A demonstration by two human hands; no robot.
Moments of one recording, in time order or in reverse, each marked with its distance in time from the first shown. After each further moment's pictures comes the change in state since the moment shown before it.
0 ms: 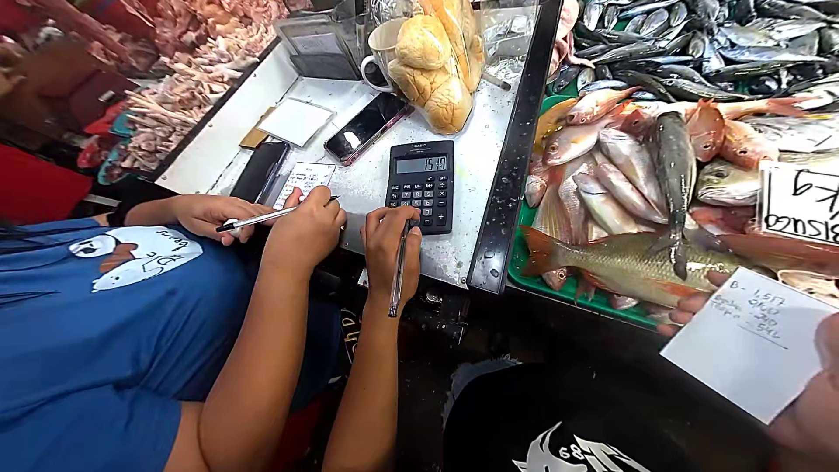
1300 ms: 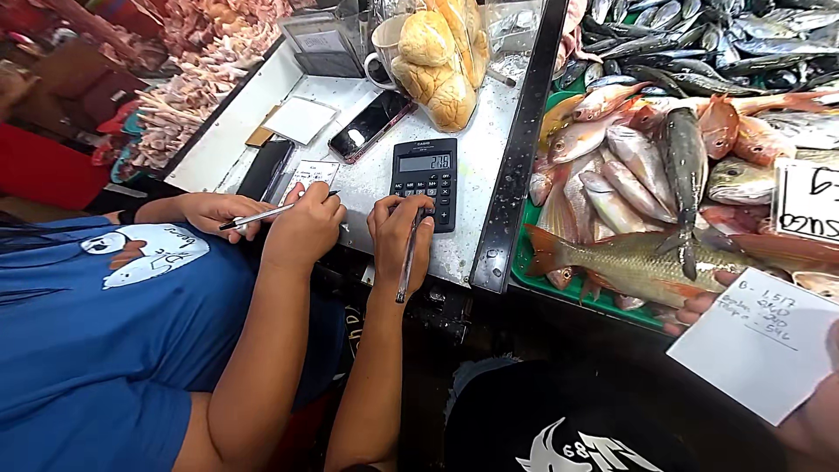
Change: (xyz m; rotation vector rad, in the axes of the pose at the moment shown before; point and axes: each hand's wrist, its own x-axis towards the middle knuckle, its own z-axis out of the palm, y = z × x) left_hand 0.011 0.005 0.003 0.011 -0.082 0.024; right_hand 0.001 0.002 -0.006 0.028 -0.018 0.007
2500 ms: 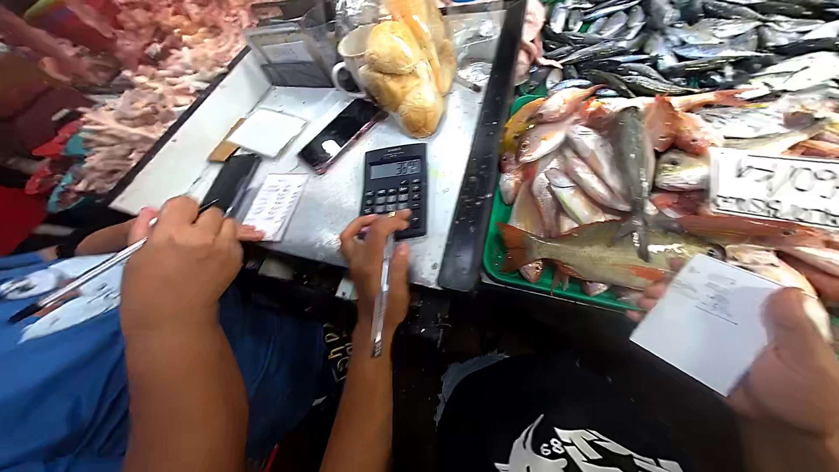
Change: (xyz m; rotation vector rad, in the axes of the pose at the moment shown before) left_hand -0.024 0.014 0.007 -0.158 0.167 0.078; right_hand -0.011 -0.006 0.005 -0.036 0.022 -0.025
